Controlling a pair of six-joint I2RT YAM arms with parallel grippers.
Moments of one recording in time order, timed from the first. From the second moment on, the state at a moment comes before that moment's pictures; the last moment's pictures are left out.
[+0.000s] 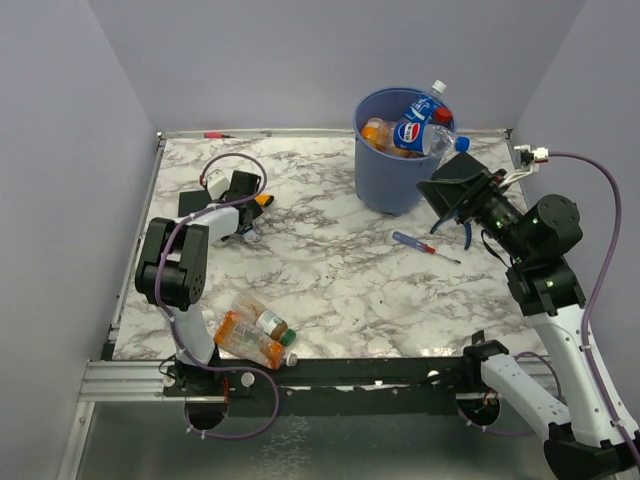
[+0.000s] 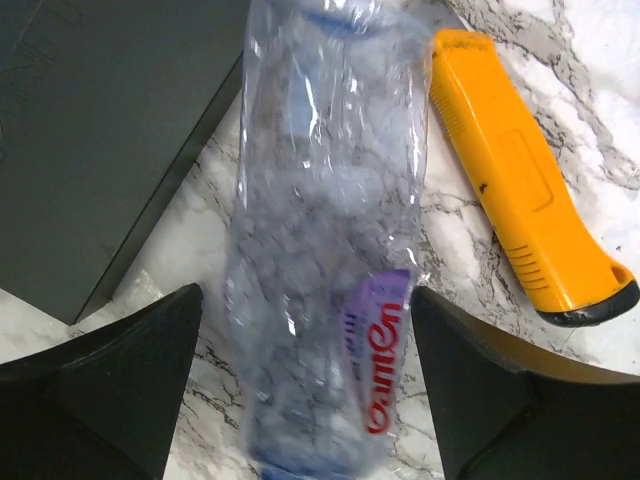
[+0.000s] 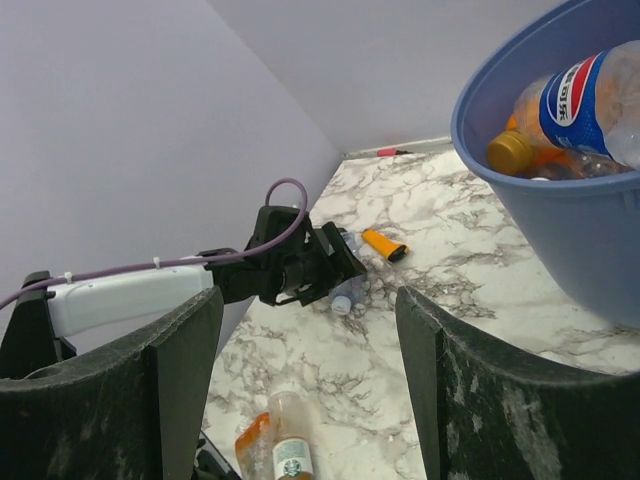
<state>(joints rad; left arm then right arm) -0.20 1.82 1.08 -0.20 -0.48 -0.79 0.23 0.77 0.99 -0.11 -0.39 0.67</state>
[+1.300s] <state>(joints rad) -0.71 1.07 0.72 0.52 0.19 -0.44 0.70 1.27 1.44 -0.21 -0.20 0.52</state>
